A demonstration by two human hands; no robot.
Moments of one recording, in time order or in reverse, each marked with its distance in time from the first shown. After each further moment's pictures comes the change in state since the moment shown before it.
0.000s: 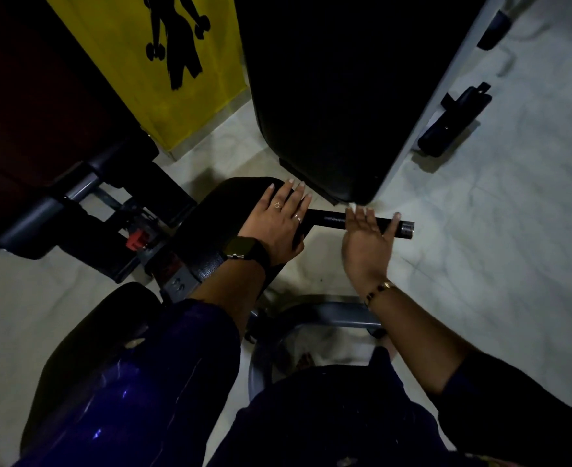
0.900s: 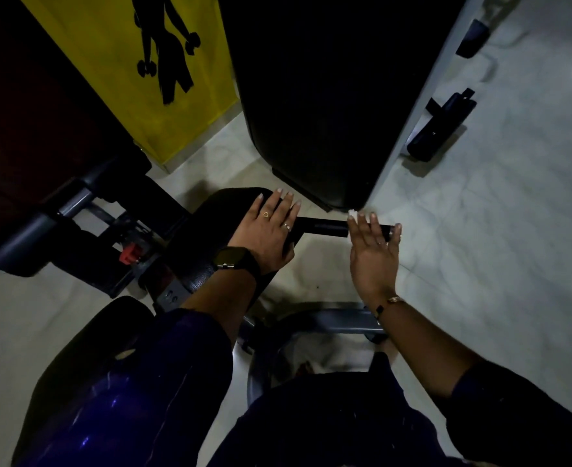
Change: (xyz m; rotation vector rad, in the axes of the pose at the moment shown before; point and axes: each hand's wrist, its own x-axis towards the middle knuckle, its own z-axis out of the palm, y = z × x) left_hand -0.001 0.003 -0.003 0.000 0.001 -0.019; right_hand -0.011 0.037 0.011 -0.059 0.159 -0.102
